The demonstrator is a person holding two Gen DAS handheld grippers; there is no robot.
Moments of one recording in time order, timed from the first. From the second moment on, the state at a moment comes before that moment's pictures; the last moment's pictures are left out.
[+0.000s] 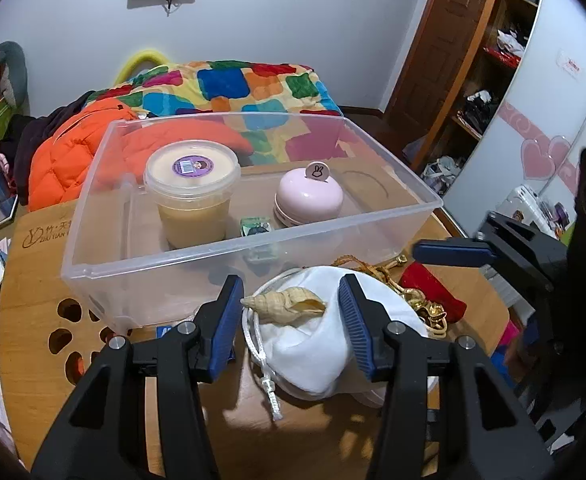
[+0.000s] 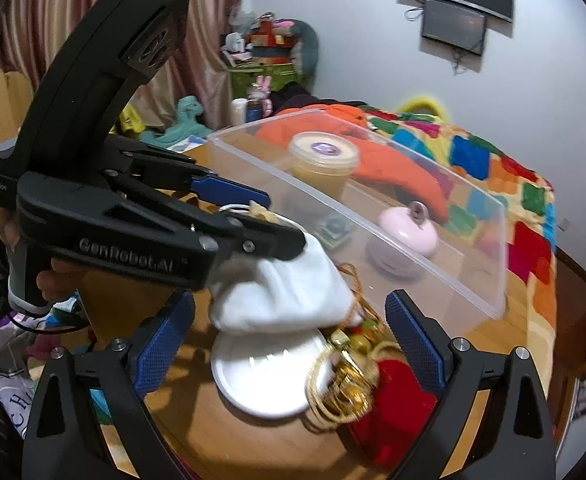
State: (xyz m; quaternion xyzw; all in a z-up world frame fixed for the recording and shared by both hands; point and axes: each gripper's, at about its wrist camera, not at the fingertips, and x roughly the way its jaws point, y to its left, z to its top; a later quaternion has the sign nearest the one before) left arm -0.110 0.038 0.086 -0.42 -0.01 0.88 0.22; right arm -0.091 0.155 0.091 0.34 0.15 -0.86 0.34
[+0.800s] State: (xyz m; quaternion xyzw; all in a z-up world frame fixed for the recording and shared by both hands) left arm -0.101 0.011 0.098 -0.40 -0.06 0.89 0.23; right arm -0.114 0.138 0.080 0.38 0.15 -0.84 0.37
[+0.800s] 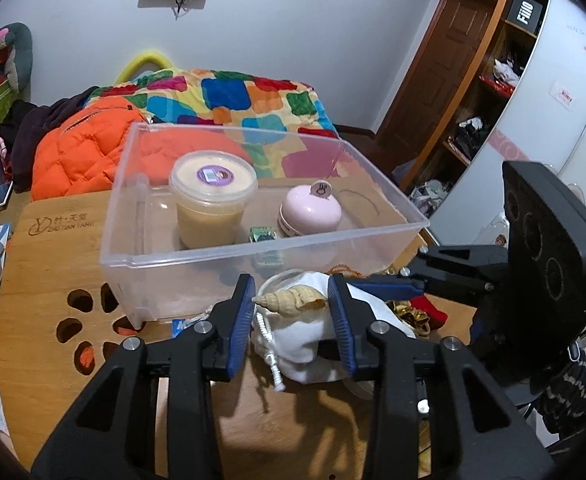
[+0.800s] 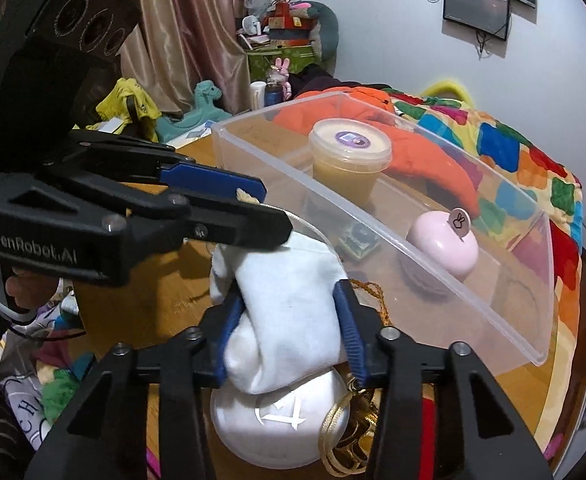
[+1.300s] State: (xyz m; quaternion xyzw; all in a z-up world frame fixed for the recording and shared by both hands) left arm -0.084 -0.006 0.127 -0.36 -0.05 0.91 0.21; right arm -0.101 0.146 0.109 0.36 0.12 -0.86 0.35
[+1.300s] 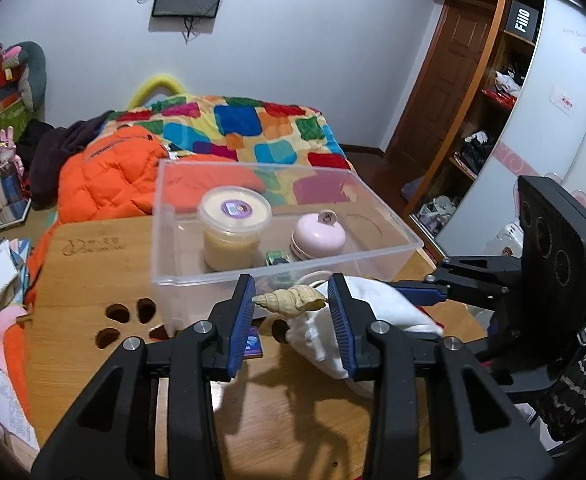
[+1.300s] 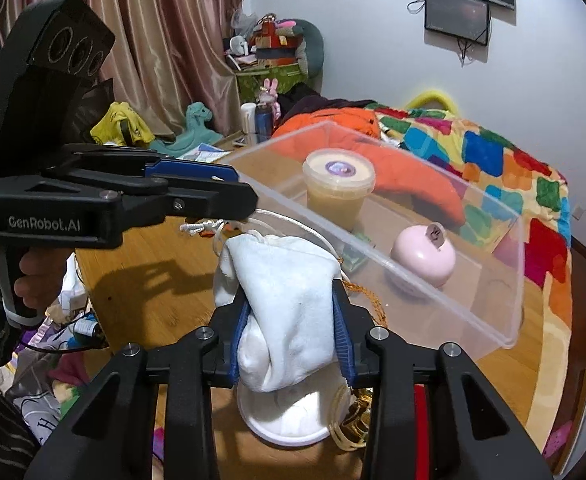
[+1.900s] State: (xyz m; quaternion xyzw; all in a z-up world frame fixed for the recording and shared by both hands) left arm -0.072 -0.007 0.141 -0.35 -0.03 0.92 0.18; right arm -0.079 0.180 0.160 0.30 0.09 -0.89 0.32
